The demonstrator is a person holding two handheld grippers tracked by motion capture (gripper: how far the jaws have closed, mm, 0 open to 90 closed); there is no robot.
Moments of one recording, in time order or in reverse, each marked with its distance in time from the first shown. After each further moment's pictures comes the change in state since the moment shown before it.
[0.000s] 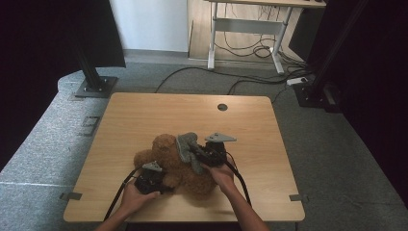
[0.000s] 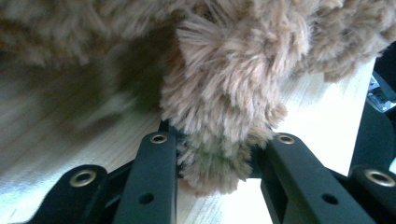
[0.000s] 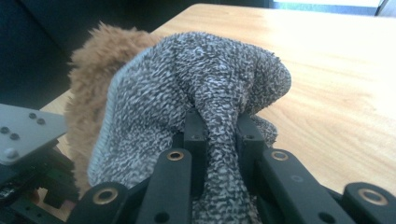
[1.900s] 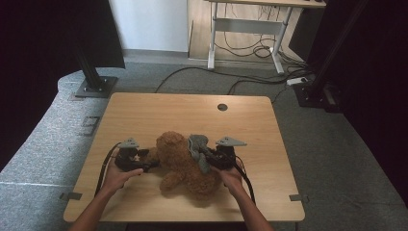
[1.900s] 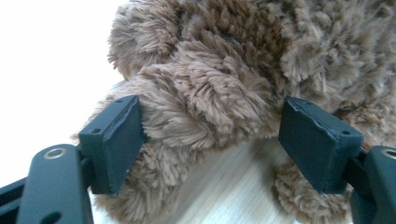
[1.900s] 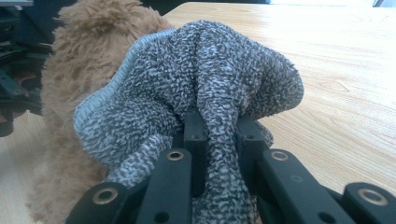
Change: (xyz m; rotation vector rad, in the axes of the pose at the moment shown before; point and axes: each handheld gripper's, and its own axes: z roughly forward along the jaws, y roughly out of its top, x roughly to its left) left arm 0.061 0.029 -0.063 -0.225 0.158 0.049; right arm -0.031 -0.021 -0.010 -0.025 0.004 0.011
